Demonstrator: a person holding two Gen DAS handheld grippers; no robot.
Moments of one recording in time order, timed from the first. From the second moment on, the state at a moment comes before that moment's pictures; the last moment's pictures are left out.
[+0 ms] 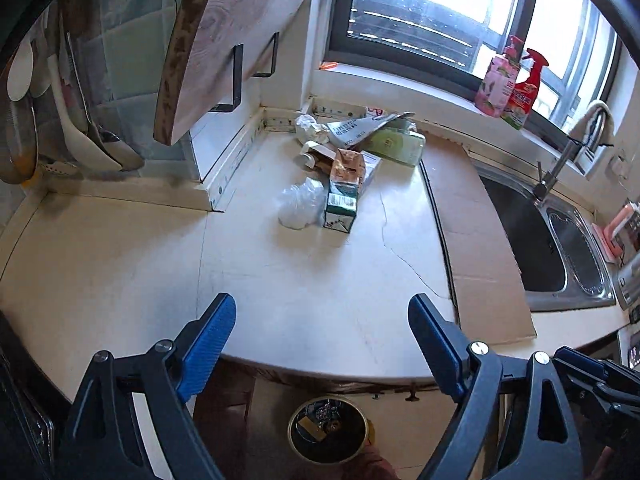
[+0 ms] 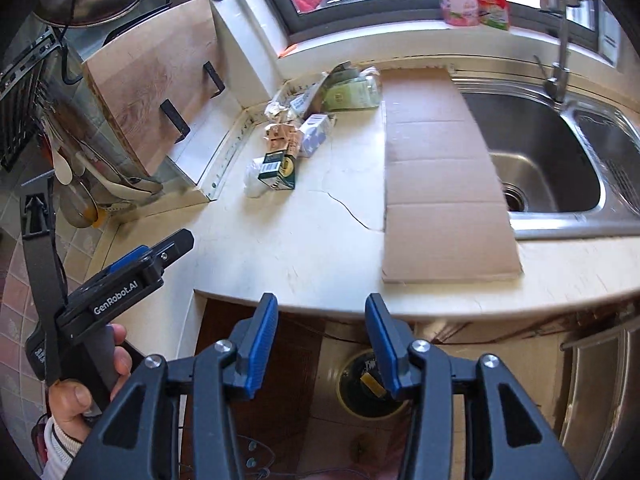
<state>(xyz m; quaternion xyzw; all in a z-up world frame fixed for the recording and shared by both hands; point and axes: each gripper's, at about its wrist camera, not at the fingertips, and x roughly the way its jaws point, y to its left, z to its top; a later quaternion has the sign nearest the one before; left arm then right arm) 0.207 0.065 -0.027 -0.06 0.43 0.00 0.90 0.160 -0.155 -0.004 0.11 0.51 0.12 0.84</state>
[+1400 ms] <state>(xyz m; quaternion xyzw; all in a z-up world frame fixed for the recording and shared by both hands) 0.383 0.081 -0.115 -0.13 0.47 0.06 0.87 0.452 -0.065 -0.152 0.21 0.59 0.28 0.72</state>
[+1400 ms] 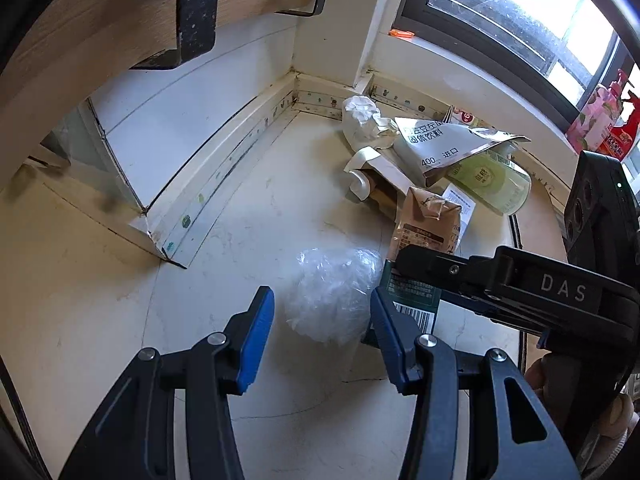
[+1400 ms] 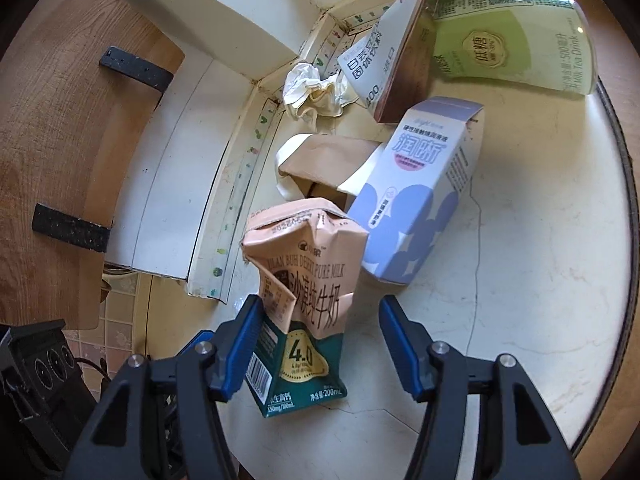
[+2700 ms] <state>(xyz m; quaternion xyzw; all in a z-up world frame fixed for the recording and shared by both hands) 0.362 0.050 -0.116 -0.11 0.47 0.00 0.87 0.388 -0.112 -0.112 0.16 0.59 0.26 0.75</state>
